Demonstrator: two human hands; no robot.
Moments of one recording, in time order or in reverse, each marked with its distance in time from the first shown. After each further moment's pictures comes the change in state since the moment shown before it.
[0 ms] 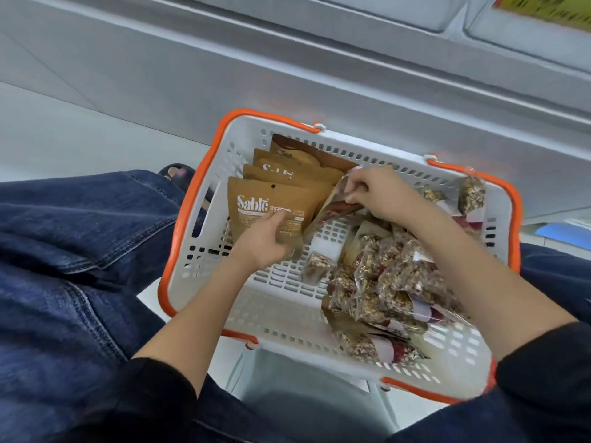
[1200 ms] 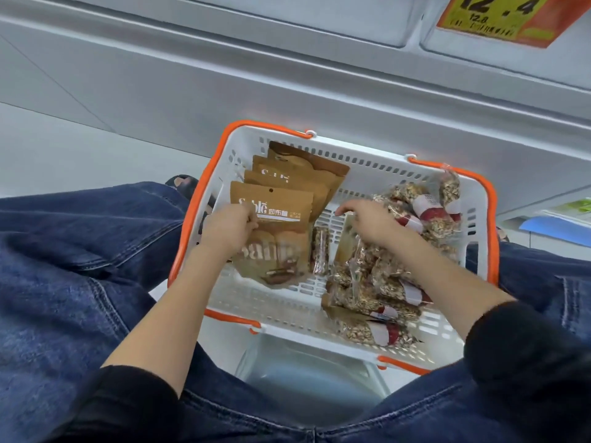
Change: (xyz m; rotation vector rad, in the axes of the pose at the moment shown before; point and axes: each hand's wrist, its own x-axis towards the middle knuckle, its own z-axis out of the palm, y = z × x) left_hand -0.028 0.001 -0.052 0.359 0.165 -0.100; right_hand -0.028 0.020 0.048 -0.031 -0.030 0.119
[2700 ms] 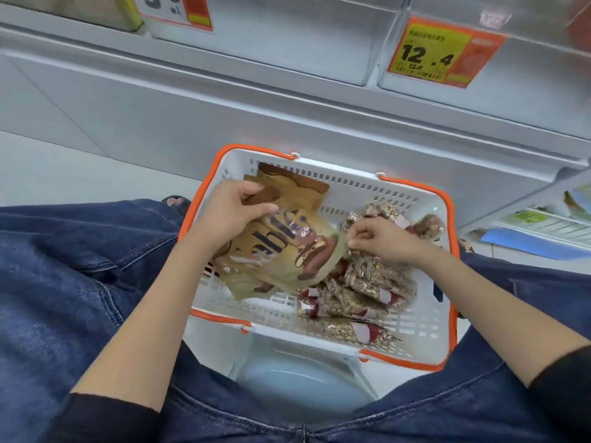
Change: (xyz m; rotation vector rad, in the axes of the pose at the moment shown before) left_hand -0.046 0.051 -0.076 -0.738 0.163 0.176; right_hand -0.092 -0.006 -0.054 0.294 -0.091 -0.031
